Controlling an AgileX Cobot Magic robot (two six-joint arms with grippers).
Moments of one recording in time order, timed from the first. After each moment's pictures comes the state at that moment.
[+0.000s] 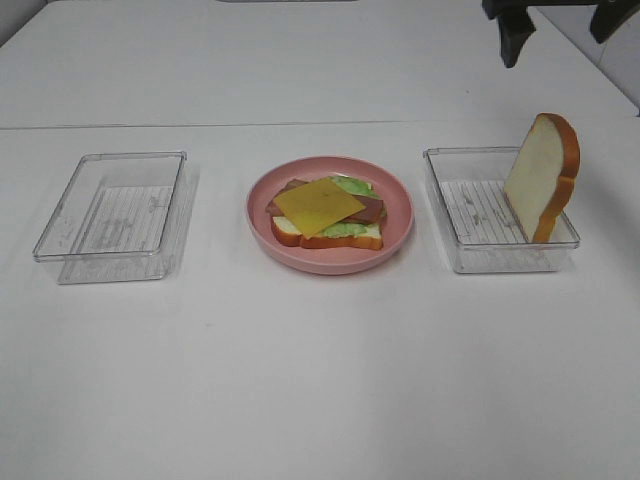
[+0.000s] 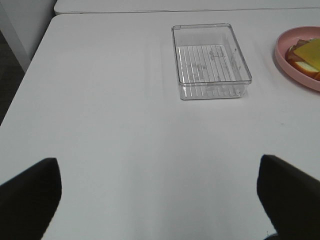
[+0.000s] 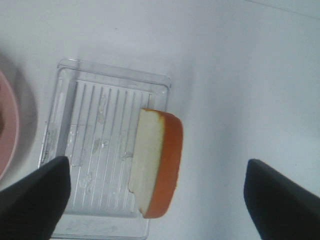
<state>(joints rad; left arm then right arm) 0.02 0.00 -0.52 -0.01 1.08 -0.02 0.19 1.99 -1.92 -0.26 1.16 0.13</state>
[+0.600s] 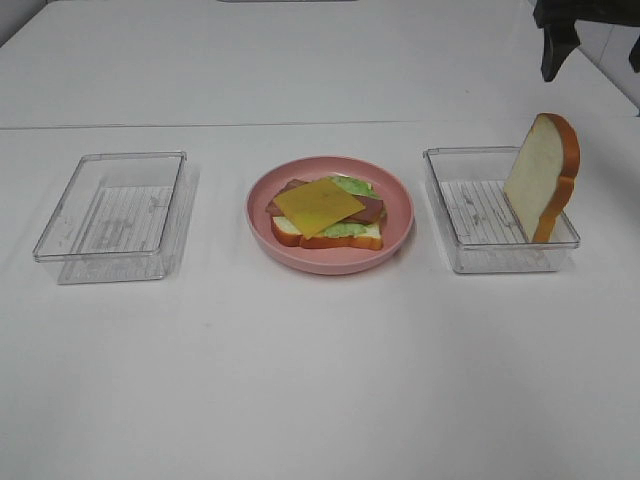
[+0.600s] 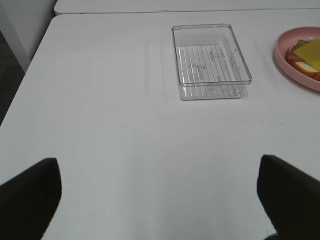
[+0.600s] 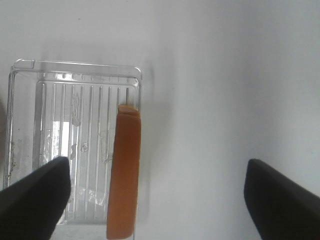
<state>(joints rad) 0.02 0.00 -0.52 -0.01 1.08 -0.02 0.04 2.05 -1.92 -0.13 1.13 0.07</state>
